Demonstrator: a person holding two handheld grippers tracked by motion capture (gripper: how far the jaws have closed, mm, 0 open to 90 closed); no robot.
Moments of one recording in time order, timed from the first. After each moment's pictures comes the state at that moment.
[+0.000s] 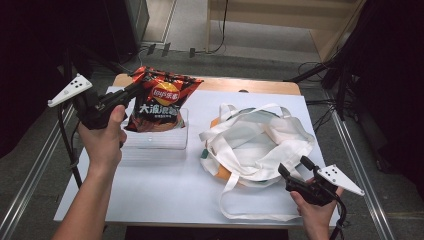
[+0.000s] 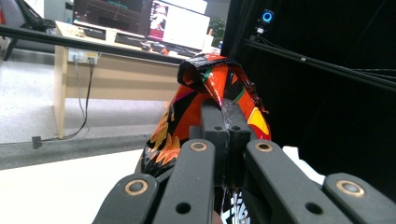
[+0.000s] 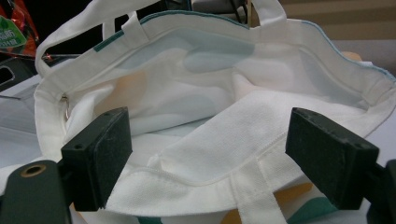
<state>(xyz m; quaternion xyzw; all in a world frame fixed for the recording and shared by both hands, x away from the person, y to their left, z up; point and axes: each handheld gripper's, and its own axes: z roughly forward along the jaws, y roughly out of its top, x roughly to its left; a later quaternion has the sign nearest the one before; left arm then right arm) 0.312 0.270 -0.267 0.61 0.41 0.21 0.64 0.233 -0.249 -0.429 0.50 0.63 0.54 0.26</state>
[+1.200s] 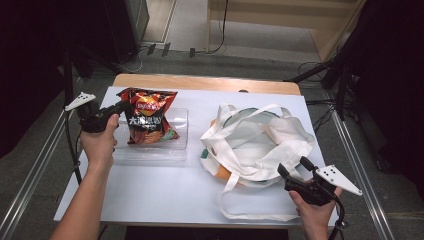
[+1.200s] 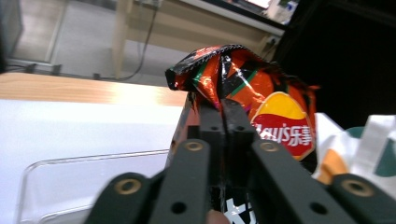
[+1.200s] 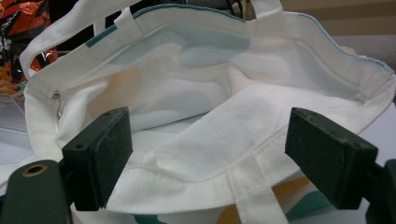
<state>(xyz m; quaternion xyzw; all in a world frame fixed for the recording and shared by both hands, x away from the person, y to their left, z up) 0.363 0.324 -0.364 0.62 0.53 0.22 0.54 0.233 -0.248 -0.431 0.51 0.63 0.53 0.26</state>
